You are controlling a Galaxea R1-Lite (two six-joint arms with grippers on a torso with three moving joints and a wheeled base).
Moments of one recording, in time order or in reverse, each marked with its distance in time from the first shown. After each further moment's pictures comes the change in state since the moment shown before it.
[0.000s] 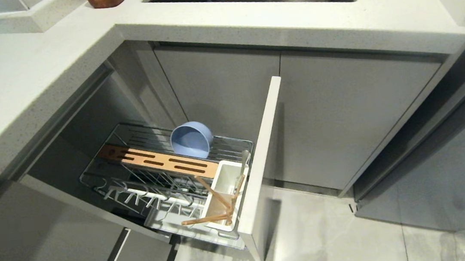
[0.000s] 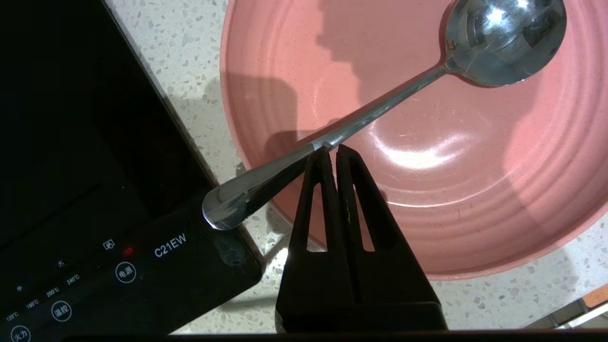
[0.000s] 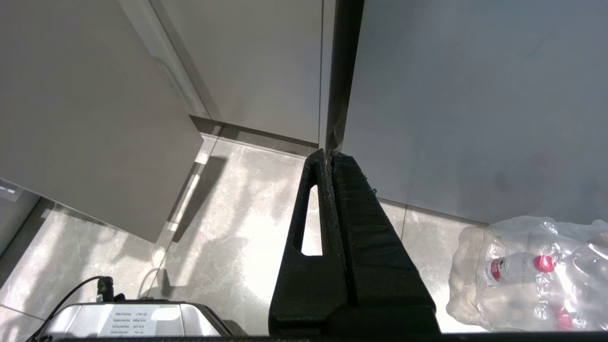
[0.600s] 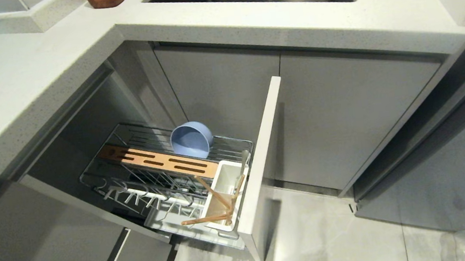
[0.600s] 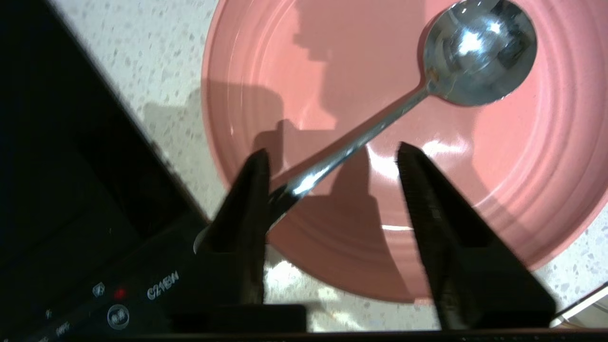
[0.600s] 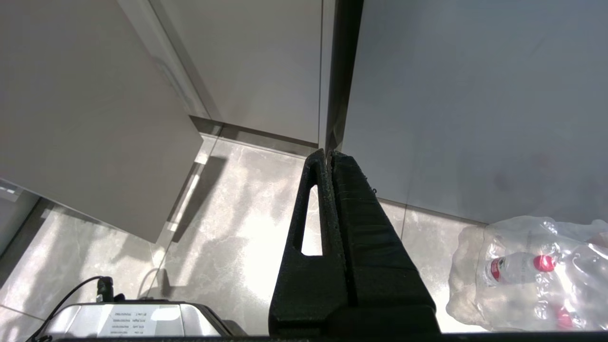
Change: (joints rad) left arm 0.037 0.038 -0.022 -0.029 -0.108 0.046; right arm 0.000 0.000 0.000 0.000 0.000 0.000
